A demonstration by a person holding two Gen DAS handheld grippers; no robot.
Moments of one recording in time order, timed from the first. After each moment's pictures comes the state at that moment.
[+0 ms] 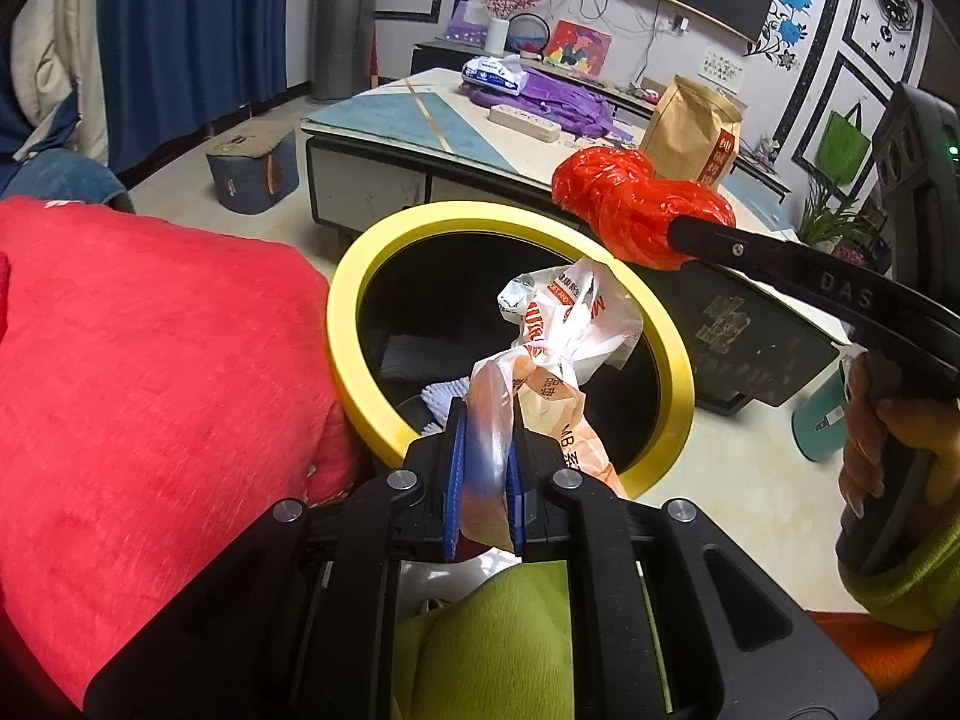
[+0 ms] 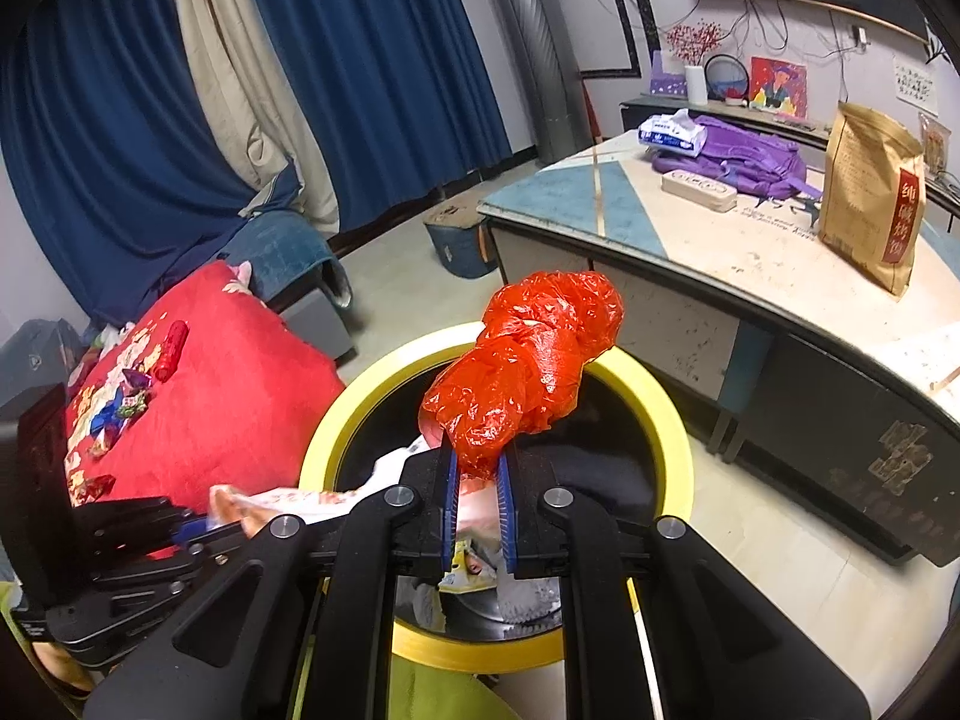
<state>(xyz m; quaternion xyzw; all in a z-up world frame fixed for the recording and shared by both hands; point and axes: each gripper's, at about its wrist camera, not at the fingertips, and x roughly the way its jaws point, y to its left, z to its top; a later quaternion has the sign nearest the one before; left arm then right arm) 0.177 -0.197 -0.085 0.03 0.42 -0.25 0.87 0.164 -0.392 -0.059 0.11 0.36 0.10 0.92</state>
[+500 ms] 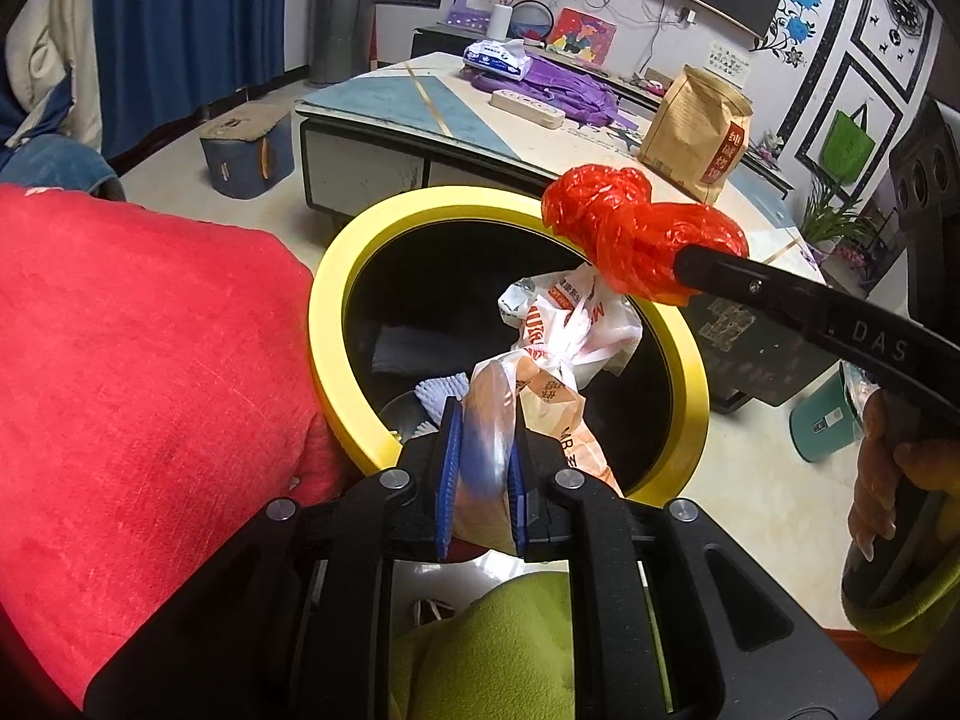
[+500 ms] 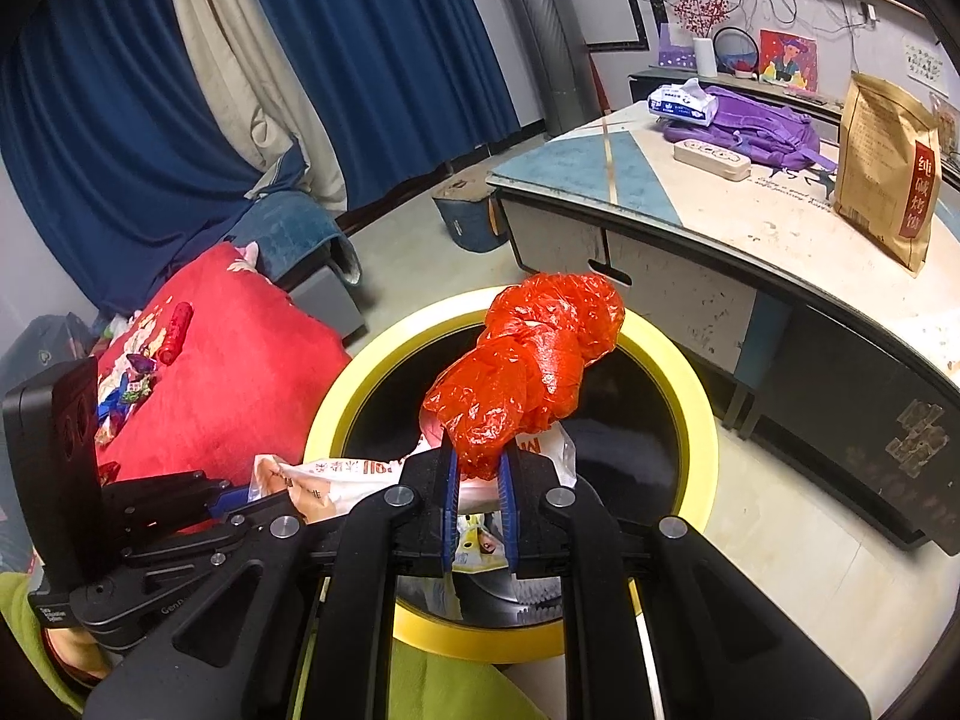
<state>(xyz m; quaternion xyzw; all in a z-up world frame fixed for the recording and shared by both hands) 0.195 -0.201 -0.097 0.02 0.44 -0.25 0.86 0.171 -0.390 -0.072 0.12 0.38 0.12 0.91</state>
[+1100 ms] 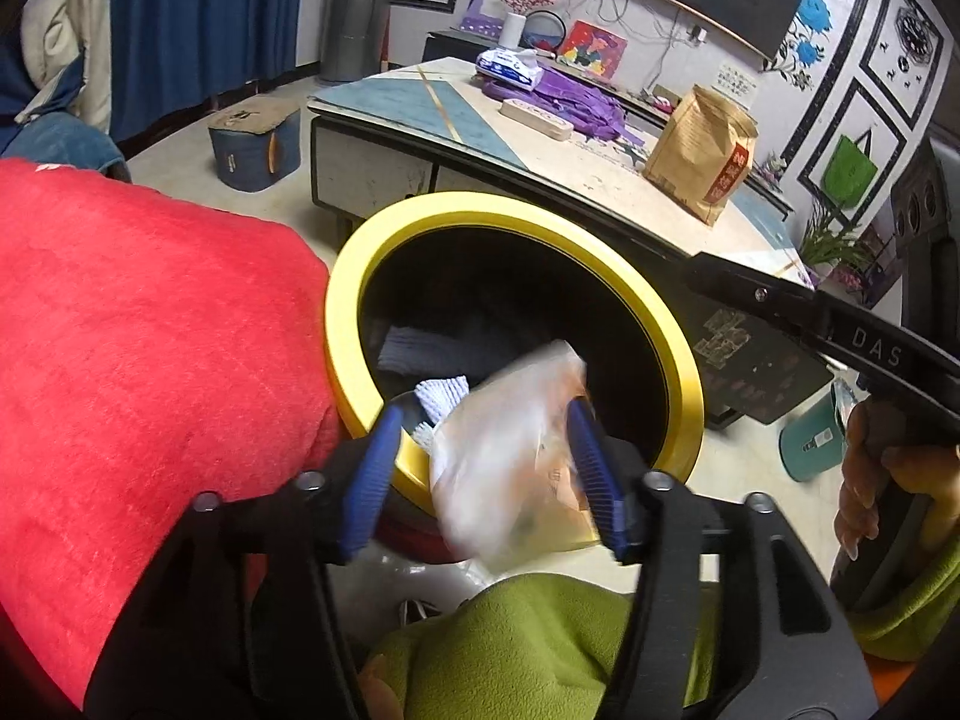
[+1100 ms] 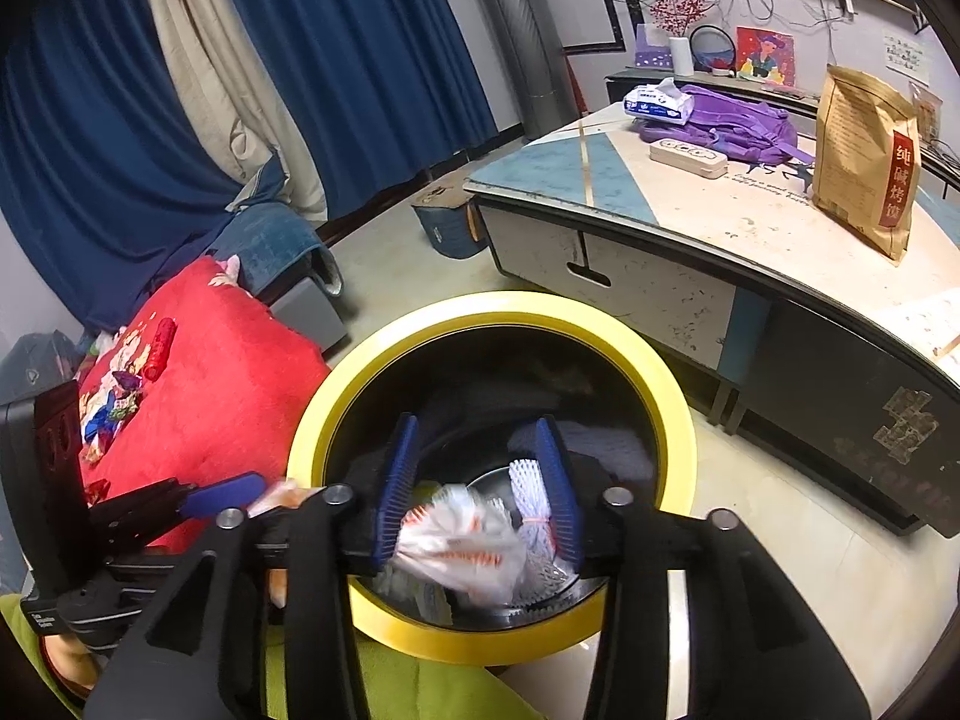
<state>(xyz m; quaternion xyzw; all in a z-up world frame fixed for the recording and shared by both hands) 0.192 -0.189 -0.092 -0.01 0.44 -0.24 0.87 0.169 -0.401 -0.071 0.13 0.38 0.09 0.91</state>
